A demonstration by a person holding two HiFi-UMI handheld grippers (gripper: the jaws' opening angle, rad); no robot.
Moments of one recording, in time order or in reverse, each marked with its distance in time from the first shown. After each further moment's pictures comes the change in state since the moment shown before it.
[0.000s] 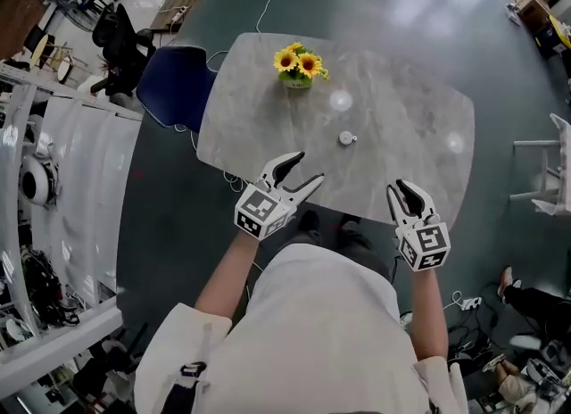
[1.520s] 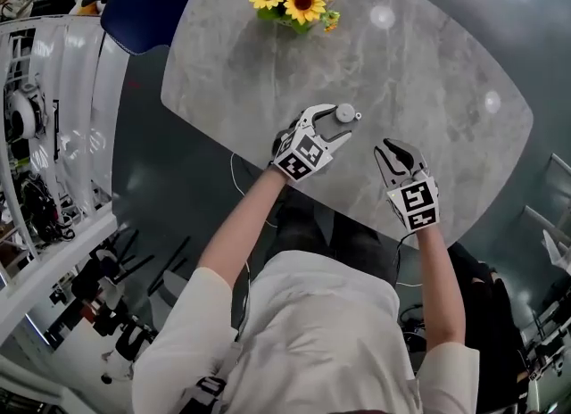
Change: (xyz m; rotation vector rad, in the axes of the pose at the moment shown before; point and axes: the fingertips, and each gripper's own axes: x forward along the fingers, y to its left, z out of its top) left arm 0.263 0.089 -0.250 0.007 0.448 0.058; right arm 0.219 -0.111 -0.175 -0.146 0.322 0.410
